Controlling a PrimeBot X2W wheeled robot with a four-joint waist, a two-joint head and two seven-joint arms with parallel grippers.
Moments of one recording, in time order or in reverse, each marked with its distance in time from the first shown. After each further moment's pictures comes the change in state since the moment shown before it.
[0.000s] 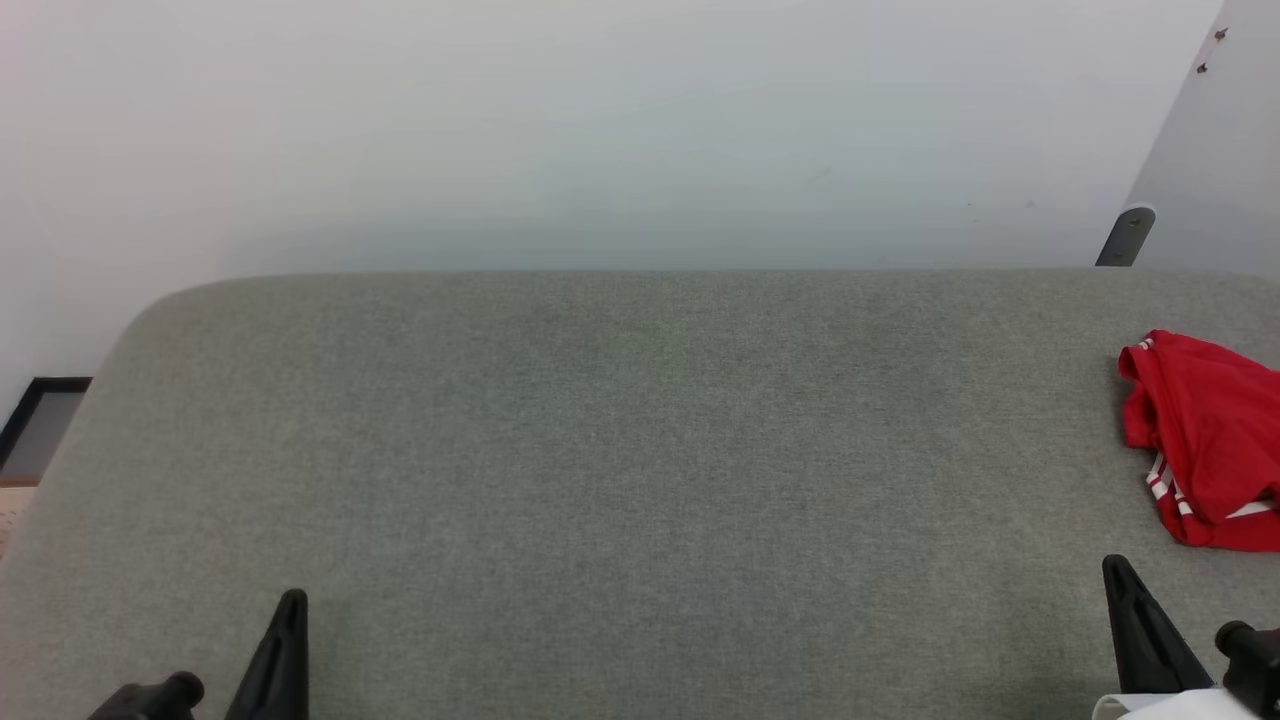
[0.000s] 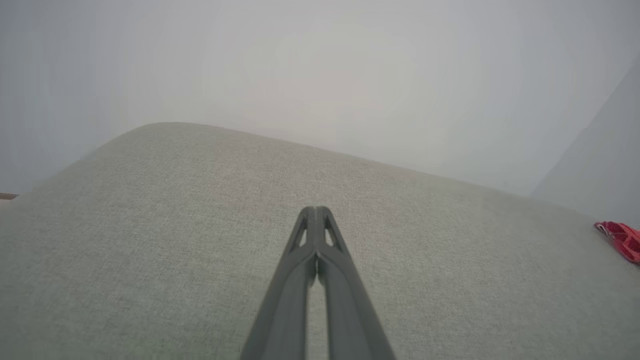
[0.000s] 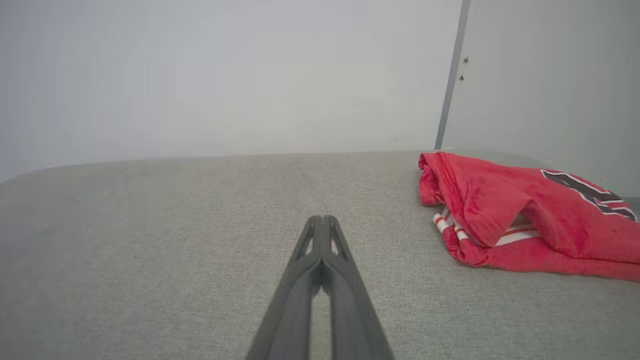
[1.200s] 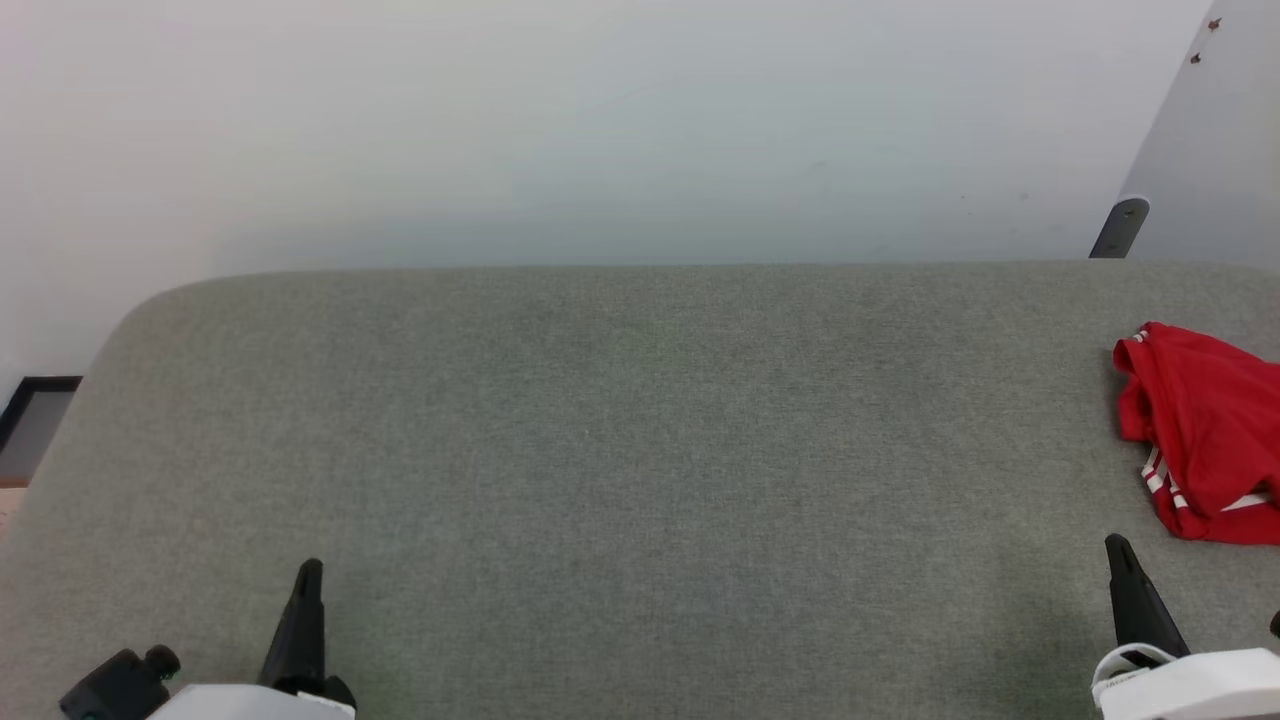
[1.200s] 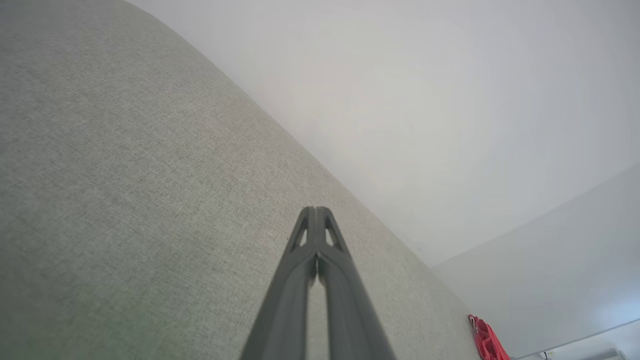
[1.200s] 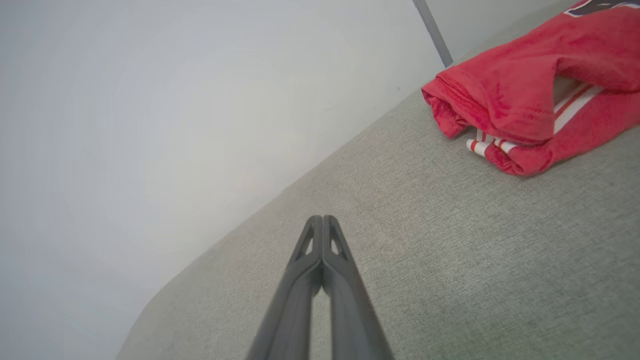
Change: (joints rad) left arm -0.082 -0.071 0.030 0.032 -0.481 0.000 0.145; right arm -0.045 0.056 -0.034 0.002 0.565 0.000 0.141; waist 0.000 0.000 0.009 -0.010
